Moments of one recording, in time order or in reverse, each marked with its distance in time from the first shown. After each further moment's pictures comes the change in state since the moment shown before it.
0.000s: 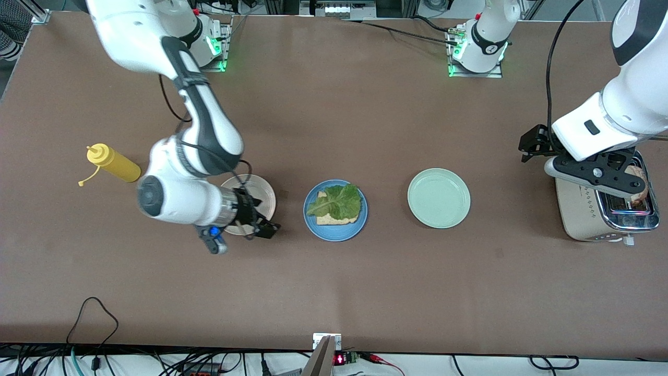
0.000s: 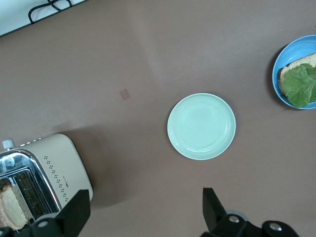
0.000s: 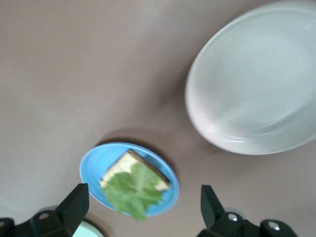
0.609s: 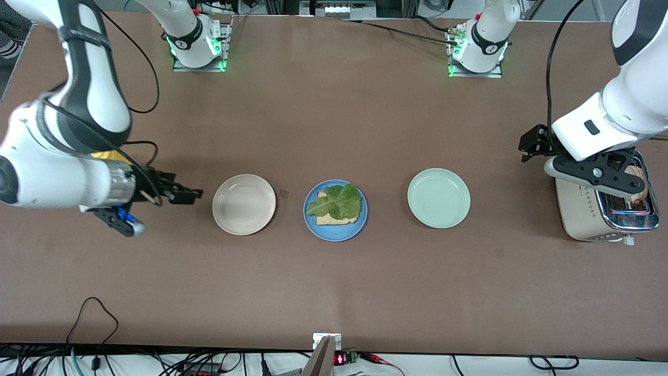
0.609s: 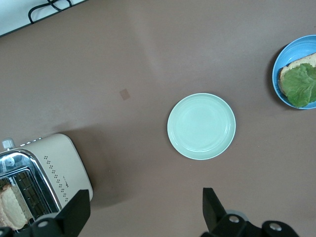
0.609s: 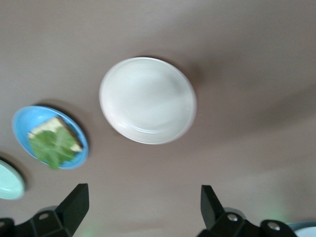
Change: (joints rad) left arm 0.000 0.000 0.000 0.000 0.000 0.000 0.000; right arm -0.208 -0.241 -0.003 -0.108 -0.133 -0.346 -0.443
